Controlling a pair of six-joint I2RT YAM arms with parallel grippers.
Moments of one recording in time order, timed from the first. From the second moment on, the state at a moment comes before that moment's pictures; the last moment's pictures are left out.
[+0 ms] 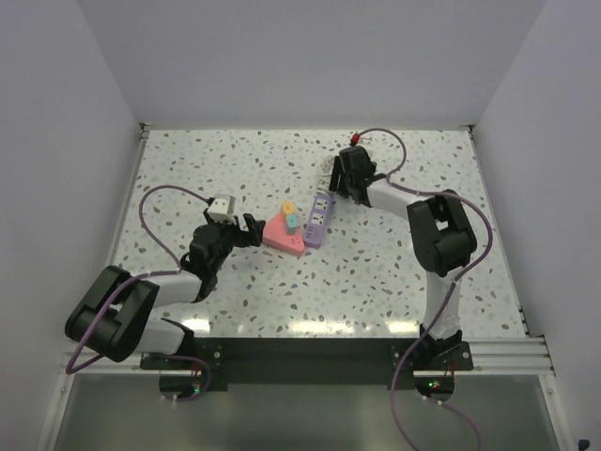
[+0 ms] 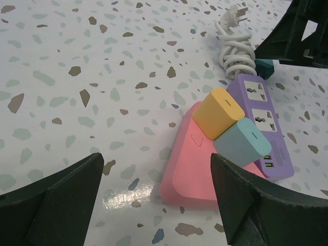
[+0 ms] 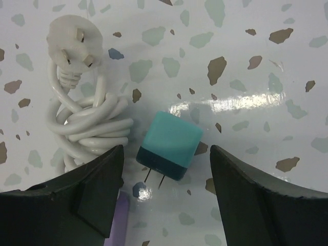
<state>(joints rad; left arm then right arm) -0.41 1.36 0.28 0.90 -0.06 -0.29 0.43 2.02 1.35 -0.06 0.33 0.46</state>
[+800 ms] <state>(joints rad) -0.41 1.37 0.28 0.90 -0.03 -0.27 0.40 2.12 1.44 -0.15 0.37 0.51</state>
